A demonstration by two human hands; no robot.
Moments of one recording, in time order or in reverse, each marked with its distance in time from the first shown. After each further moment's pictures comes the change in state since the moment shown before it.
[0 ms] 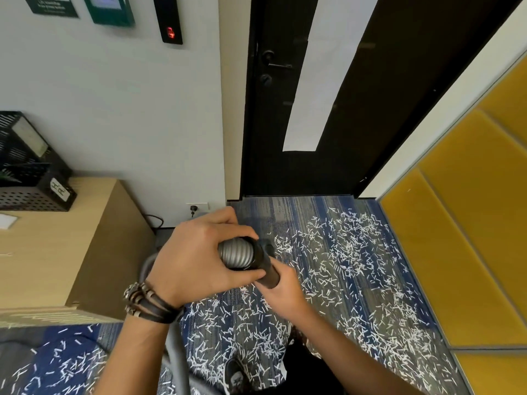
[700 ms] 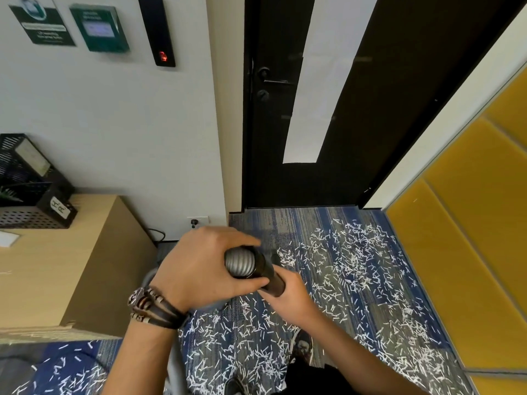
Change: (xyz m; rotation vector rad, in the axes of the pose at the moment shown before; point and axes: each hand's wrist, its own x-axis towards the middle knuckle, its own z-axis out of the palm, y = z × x) left_hand 0.045 0.011 0.015 0.058 -0.073 -0.038; right_hand 0.029 0.005 -0.050 -0.037 -0.093 -0.070
